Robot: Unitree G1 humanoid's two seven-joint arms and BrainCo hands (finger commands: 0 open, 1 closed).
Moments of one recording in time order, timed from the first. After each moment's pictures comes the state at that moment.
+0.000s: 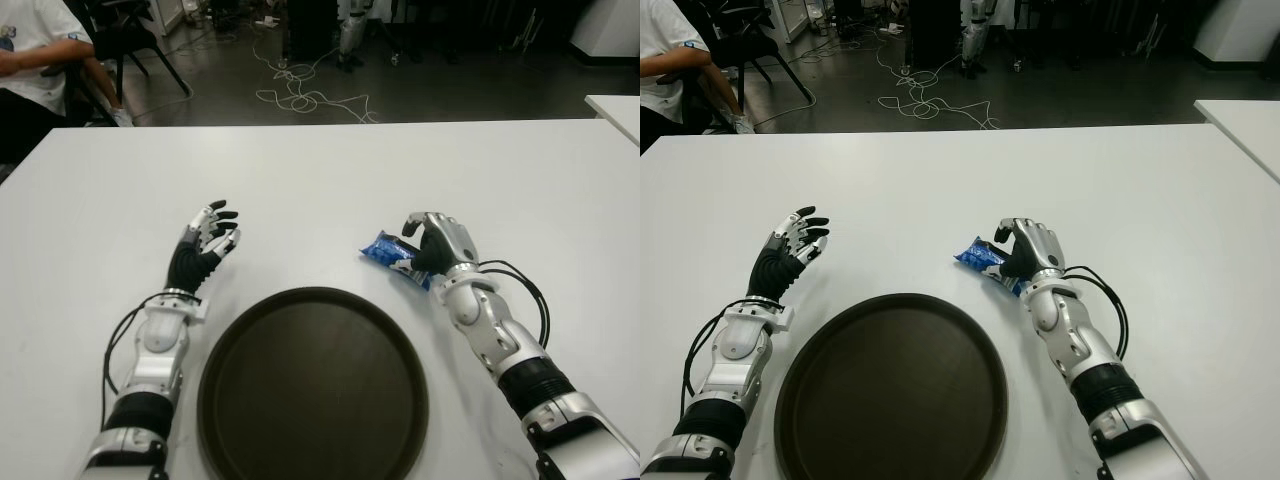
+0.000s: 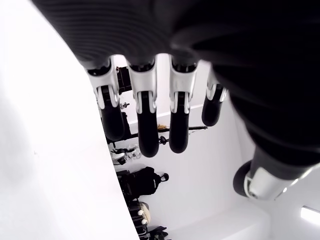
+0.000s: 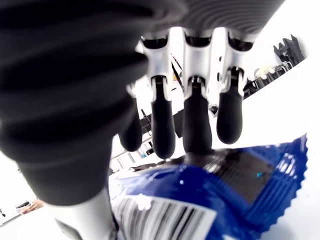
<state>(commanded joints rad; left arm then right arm) -0.31 0.15 0.07 0.74 0.02 -0.58 -0.08 -0.43 -0.22 0.32 0.60 -0.61 -0.07 -0.31</state>
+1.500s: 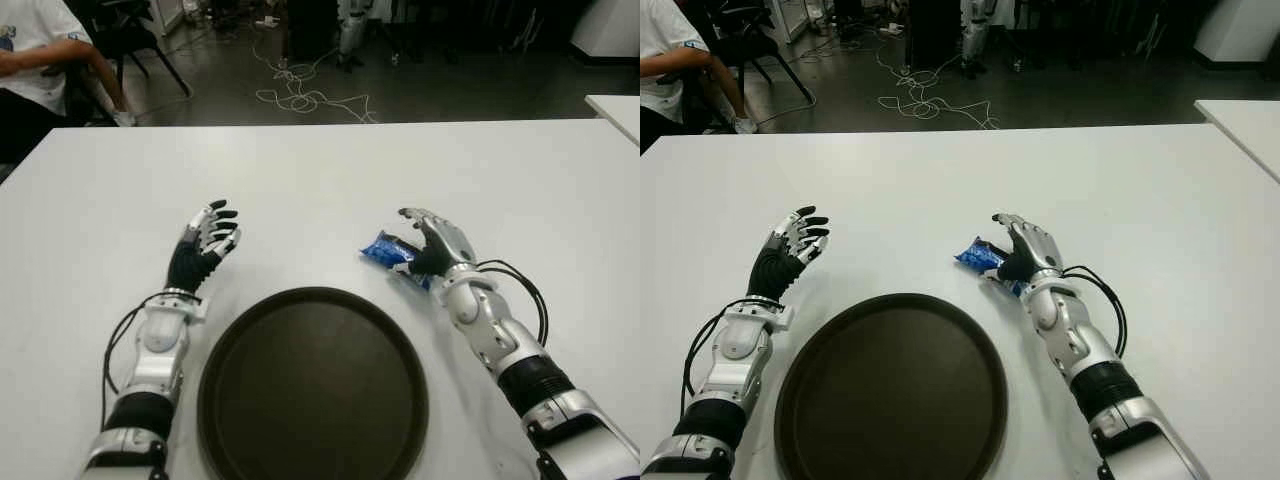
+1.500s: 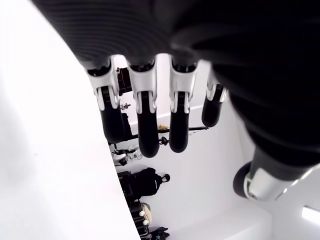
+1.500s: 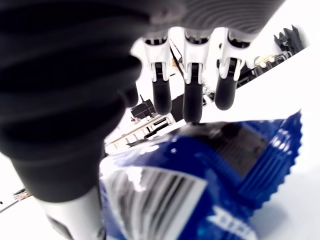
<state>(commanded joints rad) -0.30 0.15 0.07 0.73 0.03 -0.57 -0.06 -0.43 -0.23 0.33 0.56 -0.62 0.00 -0.22</state>
